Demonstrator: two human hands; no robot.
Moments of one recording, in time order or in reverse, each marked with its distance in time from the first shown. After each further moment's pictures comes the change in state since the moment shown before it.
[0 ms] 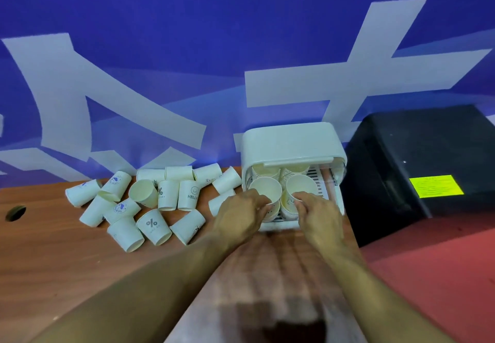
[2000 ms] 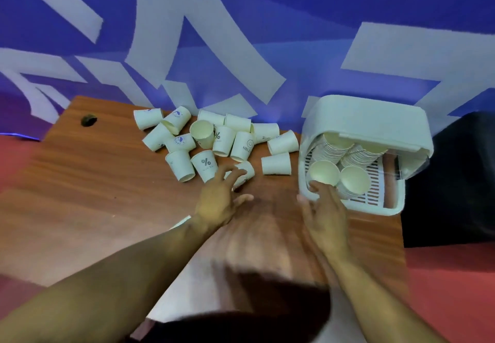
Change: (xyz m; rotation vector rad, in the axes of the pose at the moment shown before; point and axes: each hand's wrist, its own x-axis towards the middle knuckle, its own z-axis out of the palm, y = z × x) left_hand -0.132 -0.115 0.003 -0.135 0.184 -0.416; right_hand -0.058 -0.061 0.060 0.180 -0.120 -0.116
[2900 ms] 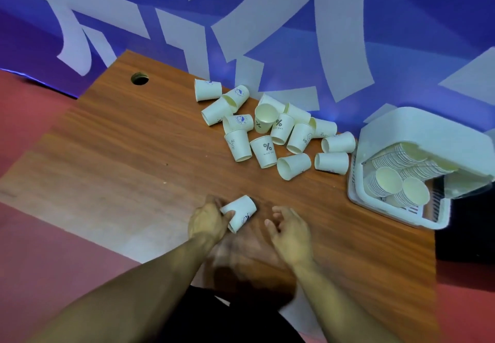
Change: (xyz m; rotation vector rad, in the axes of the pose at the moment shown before) left_hand -0.120 -0.155 -0.027 -0.206 -0.114 -0.723; right_hand -0.092 -0.142 0.141 -0.113 -0.382 0.052
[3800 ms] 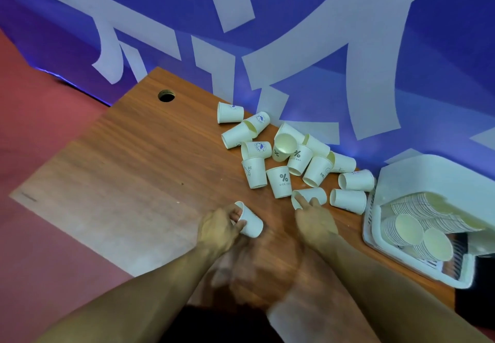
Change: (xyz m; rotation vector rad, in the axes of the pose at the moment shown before) left_hand 0.020 0.024 -0.041 -0.101 0.100 0.218; right_hand 0.117 -0.035 -0.051 -0.975 -0.391 -0.309
